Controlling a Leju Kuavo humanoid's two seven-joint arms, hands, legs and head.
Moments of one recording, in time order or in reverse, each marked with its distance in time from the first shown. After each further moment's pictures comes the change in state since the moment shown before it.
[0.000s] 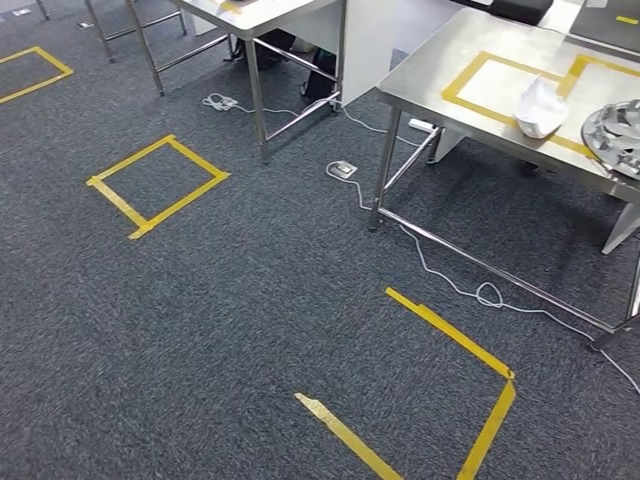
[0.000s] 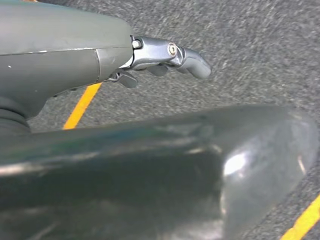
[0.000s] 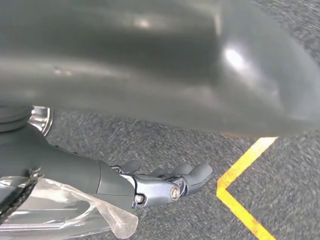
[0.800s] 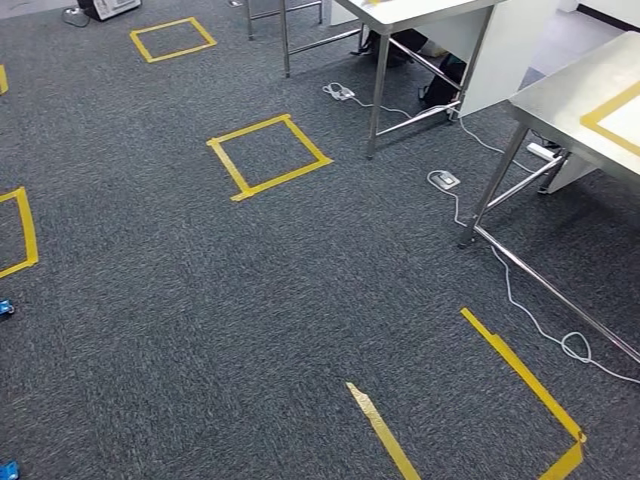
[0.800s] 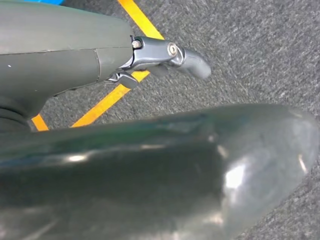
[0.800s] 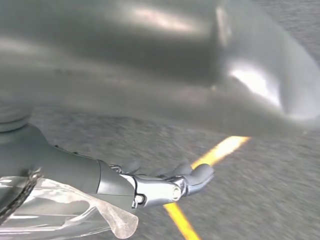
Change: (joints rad) left arm -0.014 -0.001 0.047 0.004 -0.055 -0.035 -0.059; right arm -0.041 0.000 -0.049 -0.034 -0.156 -0.068 -0.100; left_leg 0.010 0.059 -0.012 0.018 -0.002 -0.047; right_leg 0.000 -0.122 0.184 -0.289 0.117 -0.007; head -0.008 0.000
